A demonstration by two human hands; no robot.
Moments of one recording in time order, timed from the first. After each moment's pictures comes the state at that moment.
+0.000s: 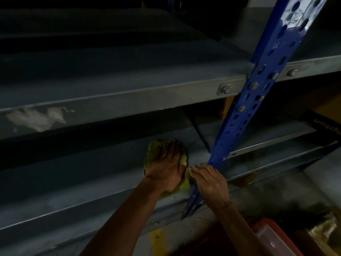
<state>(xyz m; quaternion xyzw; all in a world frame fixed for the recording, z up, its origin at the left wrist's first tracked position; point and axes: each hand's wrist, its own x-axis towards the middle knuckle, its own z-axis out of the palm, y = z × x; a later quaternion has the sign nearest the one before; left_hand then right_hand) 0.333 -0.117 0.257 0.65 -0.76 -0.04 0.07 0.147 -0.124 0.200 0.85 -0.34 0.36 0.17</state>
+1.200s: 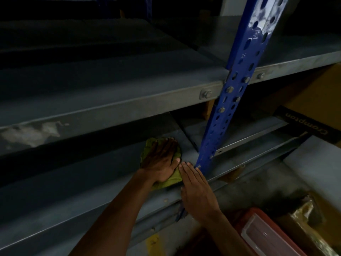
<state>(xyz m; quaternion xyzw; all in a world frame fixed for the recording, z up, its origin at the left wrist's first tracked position) 0.339 -0.153 0.257 0.59 -0.80 -0.08 0.04 0.170 -0.077 0.227 0.85 -0.53 0.07 0.01</state>
